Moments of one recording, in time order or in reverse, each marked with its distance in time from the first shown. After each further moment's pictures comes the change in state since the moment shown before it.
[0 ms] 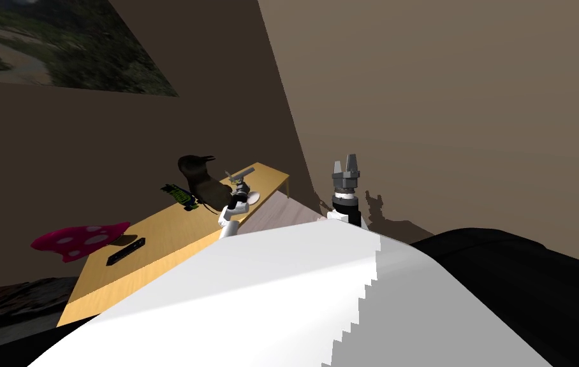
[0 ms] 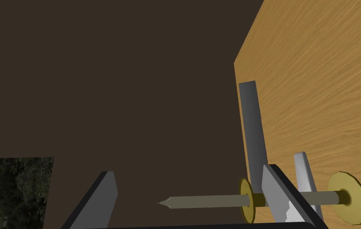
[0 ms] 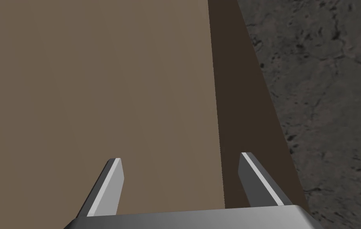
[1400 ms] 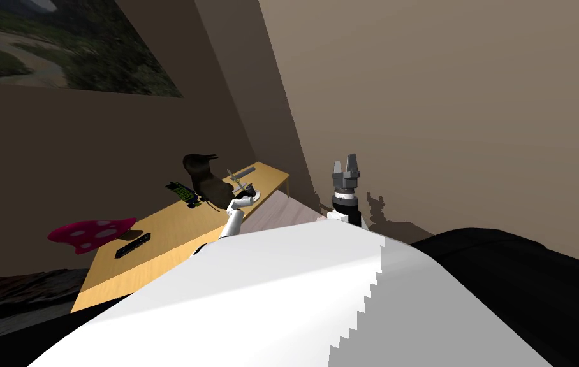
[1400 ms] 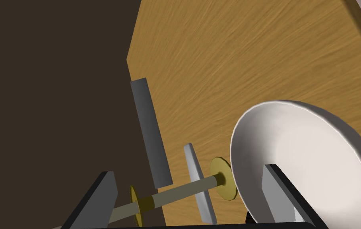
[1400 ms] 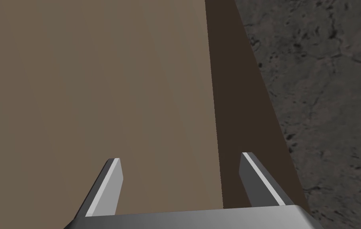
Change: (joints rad) left arm -0.223 0.003 0.003 0.335 0.020 0.302 -0.002; right arm 0.000 0.000 0.000 0.000 0.000 0.000 0.000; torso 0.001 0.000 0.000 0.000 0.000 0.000
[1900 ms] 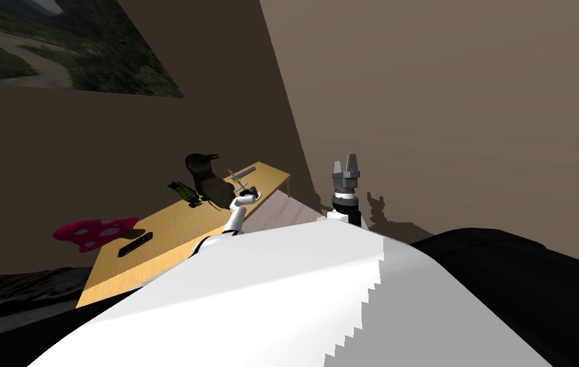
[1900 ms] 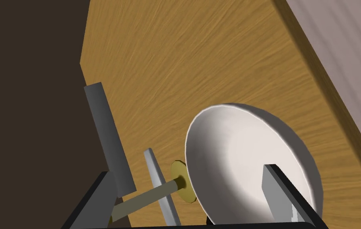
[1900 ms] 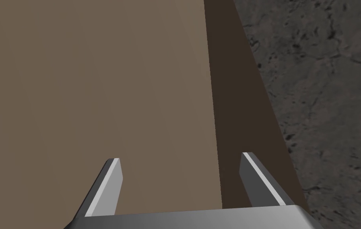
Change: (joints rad) left arm -0.084 -0.009 -0.001 0.130 0.008 0.119 -0.008; right arm 0.000 0.000 0.000 0.000 0.000 0.000 0.000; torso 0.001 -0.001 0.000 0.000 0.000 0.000
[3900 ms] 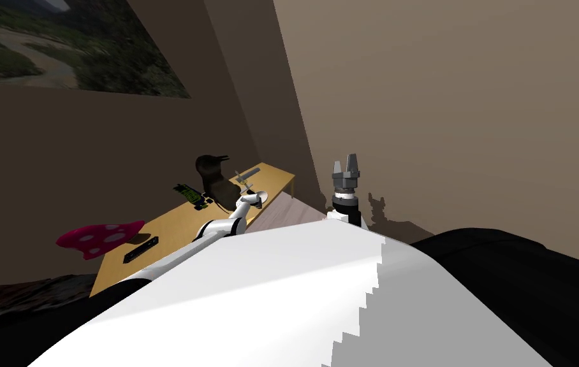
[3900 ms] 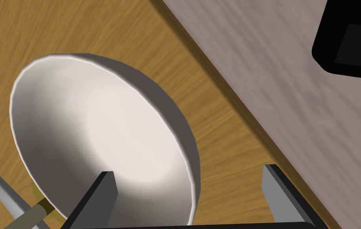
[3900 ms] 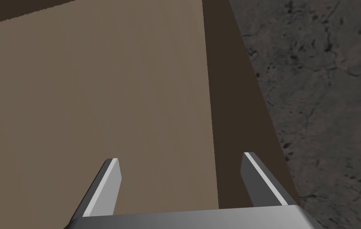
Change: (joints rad) left arm -0.205 0.002 -0.021 0.424 0.049 0.314 -0.060; right arm 0.000 0.000 0.000 0.000 0.000 0.000 0.000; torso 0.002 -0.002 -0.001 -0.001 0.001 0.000
